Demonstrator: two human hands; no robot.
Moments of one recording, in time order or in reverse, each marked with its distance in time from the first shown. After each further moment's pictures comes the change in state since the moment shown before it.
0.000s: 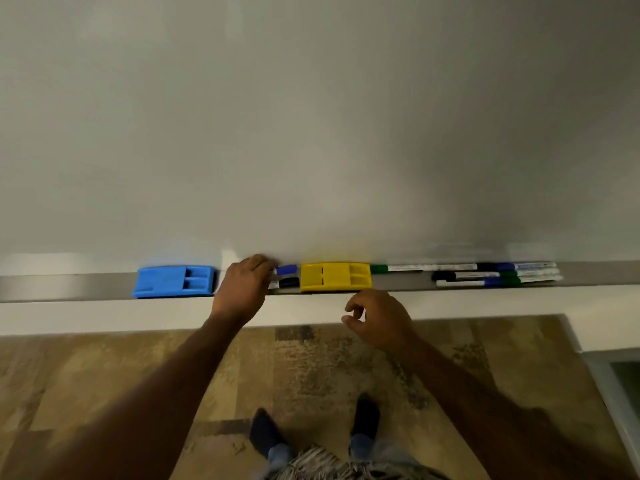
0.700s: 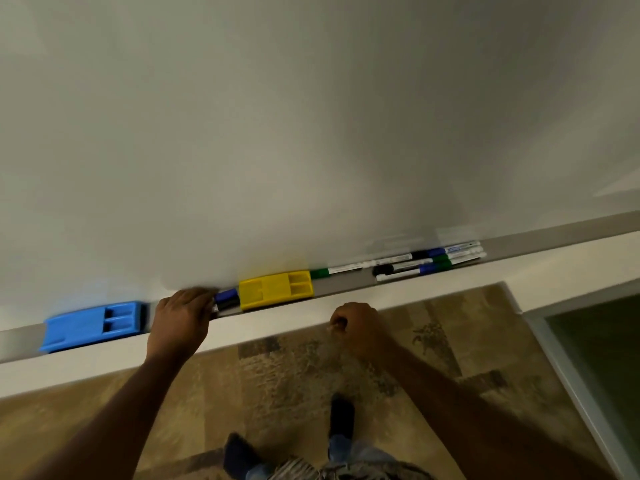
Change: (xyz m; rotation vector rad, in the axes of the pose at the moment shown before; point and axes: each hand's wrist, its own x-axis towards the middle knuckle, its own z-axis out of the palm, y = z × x) left_hand -0.001 -0.004 0.023 0.063 -0.041 -0.046; right_hand -0.026 0.066 -0.009 0.043 0.024 0.182
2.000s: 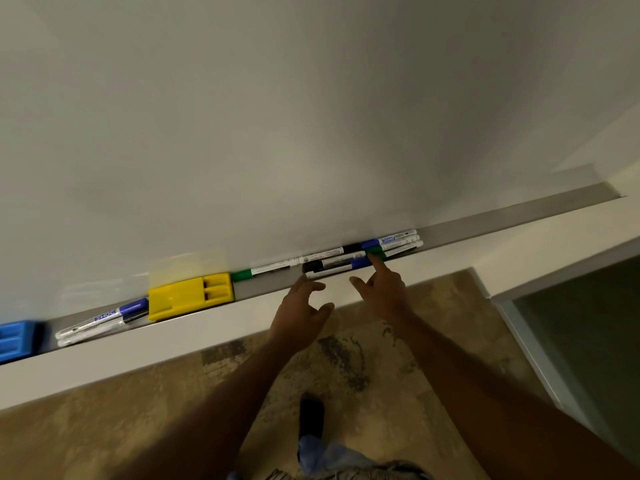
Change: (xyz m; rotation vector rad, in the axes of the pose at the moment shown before) left_hand 0.041 0.326 0.068 -0.716 -0.254 -0.075; right_hand 0.006 0.161 -0.096 0.154 0.311 0.357
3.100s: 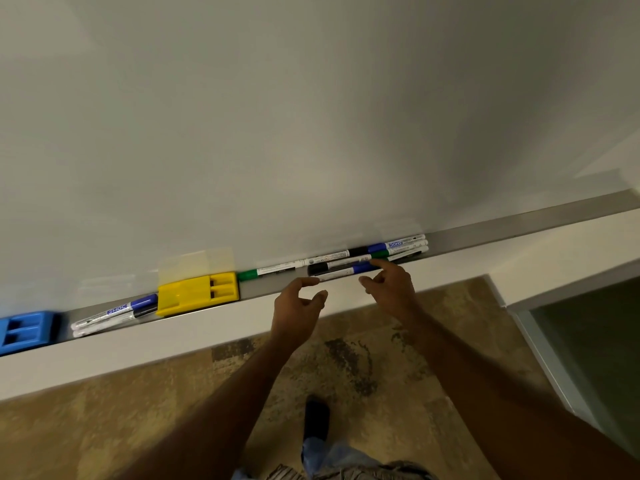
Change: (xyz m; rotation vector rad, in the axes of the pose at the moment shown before) left_hand 0.000 0.013 -0.004 -0.364 0.146 -0.244; right_hand 0.013 0.006 -0.008 0.158 -0.025 -0.039
